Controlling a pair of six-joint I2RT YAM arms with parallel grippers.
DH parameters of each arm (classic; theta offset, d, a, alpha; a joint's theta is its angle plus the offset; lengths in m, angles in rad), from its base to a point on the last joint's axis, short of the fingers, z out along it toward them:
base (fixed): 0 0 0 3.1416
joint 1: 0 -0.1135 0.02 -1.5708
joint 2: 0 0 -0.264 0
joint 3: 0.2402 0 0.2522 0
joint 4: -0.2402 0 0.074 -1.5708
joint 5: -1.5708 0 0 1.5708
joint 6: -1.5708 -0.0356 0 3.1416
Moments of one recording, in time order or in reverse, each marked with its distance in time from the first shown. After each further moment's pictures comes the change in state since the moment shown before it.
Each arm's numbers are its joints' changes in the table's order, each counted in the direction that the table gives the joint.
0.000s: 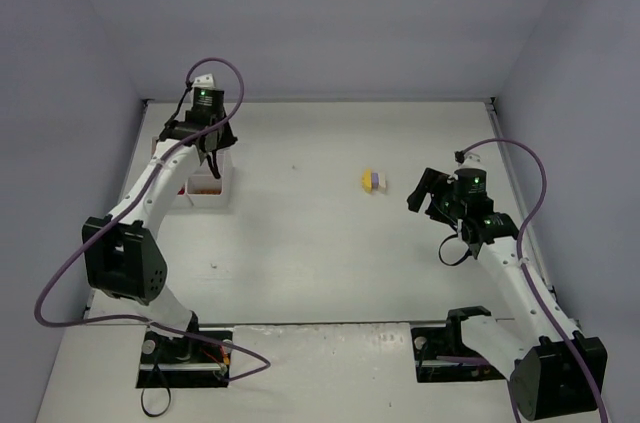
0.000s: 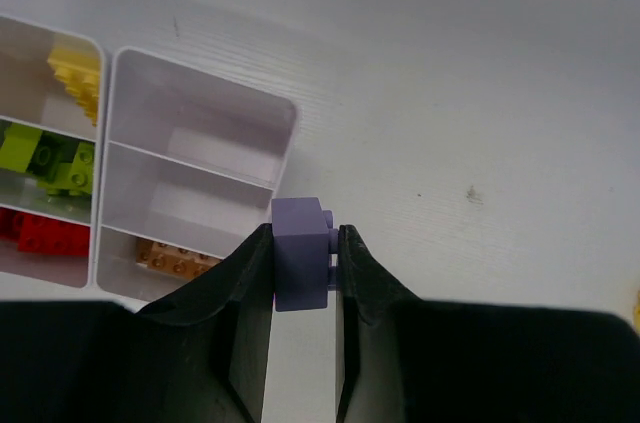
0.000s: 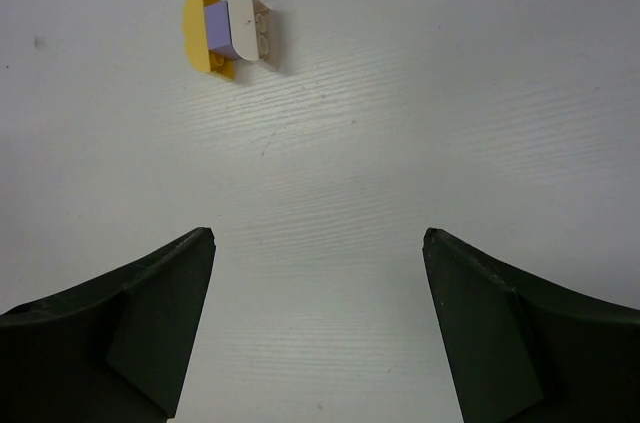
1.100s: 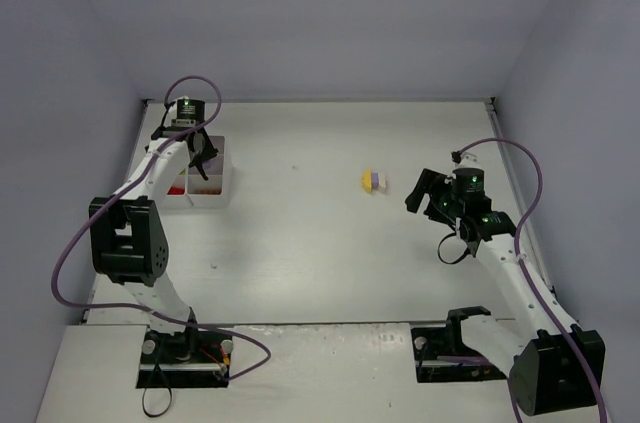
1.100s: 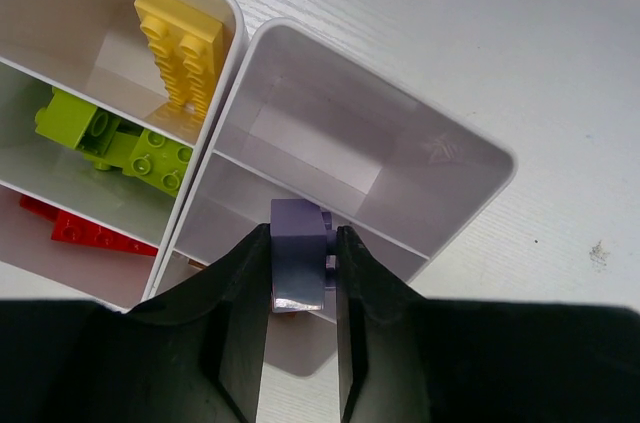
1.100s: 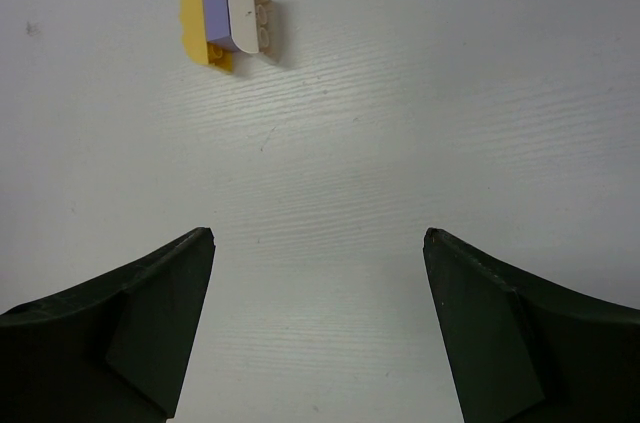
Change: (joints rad) left arm -0.179 -0.116 -0.079 0.012 -0.011 0.063; right arm 0.001 -0.029 -0.006 0.017 0.019 0.017
